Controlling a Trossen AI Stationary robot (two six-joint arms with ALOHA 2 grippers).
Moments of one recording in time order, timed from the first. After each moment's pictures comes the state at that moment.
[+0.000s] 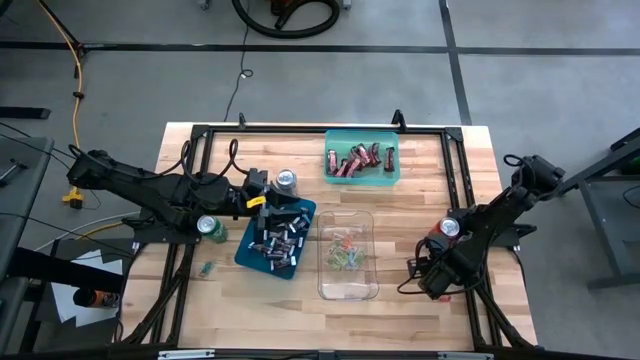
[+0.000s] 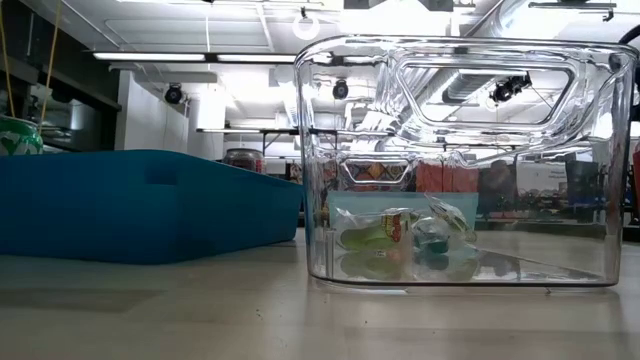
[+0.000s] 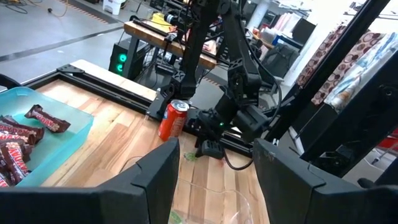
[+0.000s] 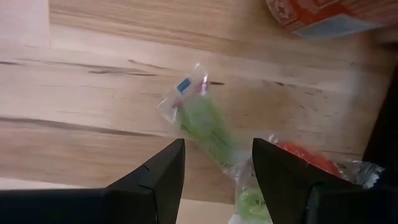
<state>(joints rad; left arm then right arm) -0.25 1.08 0.93 0.02 -0.28 -0.44 0.81 1.41 0.70 -0.90 0.05 2.22</state>
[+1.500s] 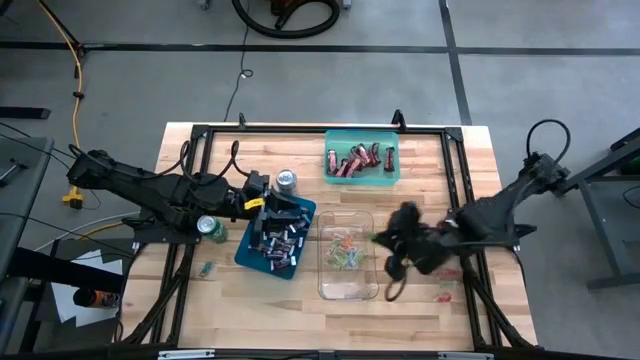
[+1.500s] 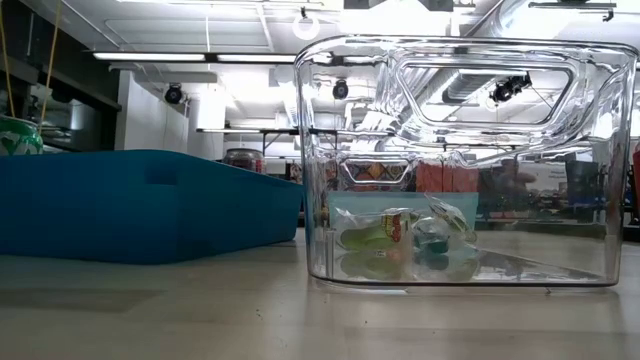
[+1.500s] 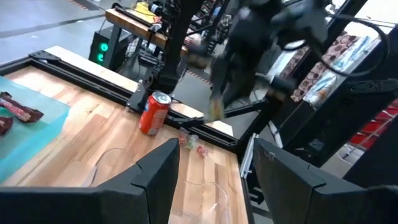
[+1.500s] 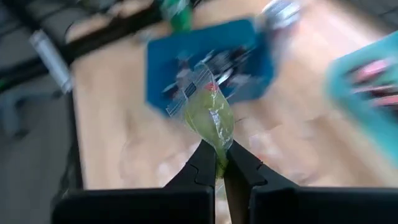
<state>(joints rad) -0.26 1.08 0.93 0.02 -0.21 -0.50 0.59 1.34 1.36 -0.87 0.61 0.86</state>
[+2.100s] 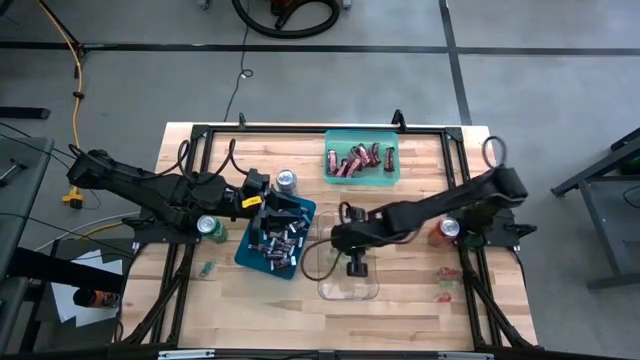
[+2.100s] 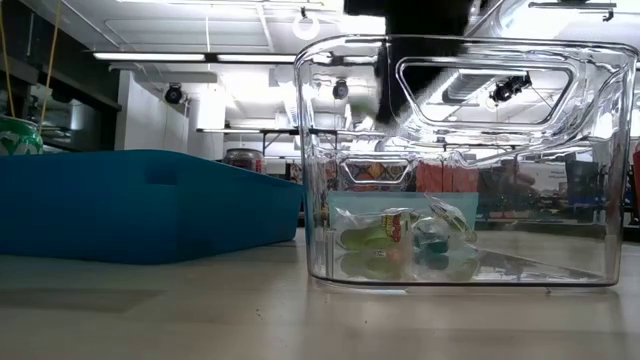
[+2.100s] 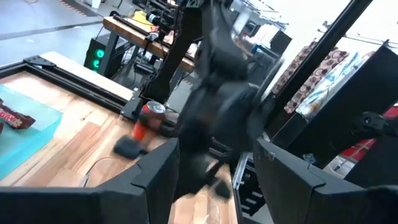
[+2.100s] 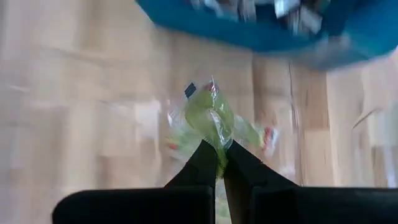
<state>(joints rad) -0.26 1.08 0.93 0.07 -0.22 -0.52 0.27 1.73 1.37 -0.70 0.09 0.24</state>
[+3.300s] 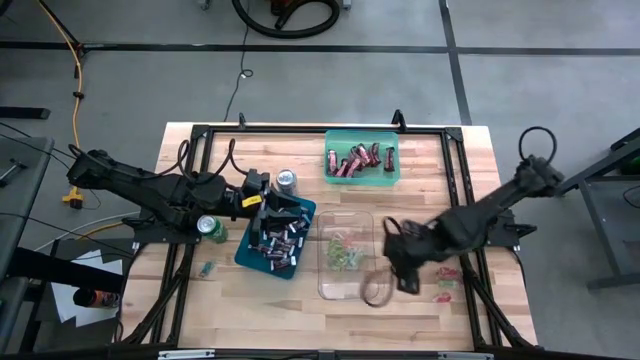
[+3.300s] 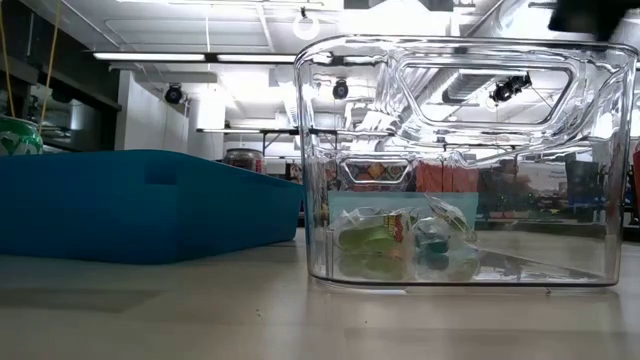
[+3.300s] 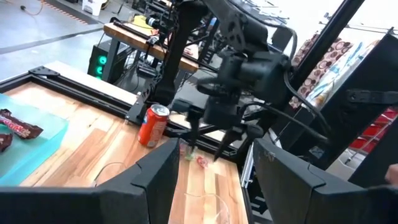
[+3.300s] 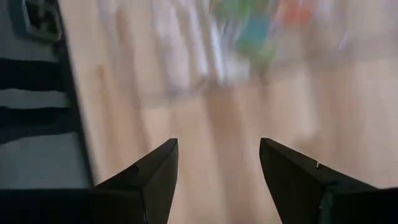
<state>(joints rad) -0.26 1.08 0.93 0.07 -0.22 -0.46 0.52 1.42 1.25 -1.04 0.05 0.71</state>
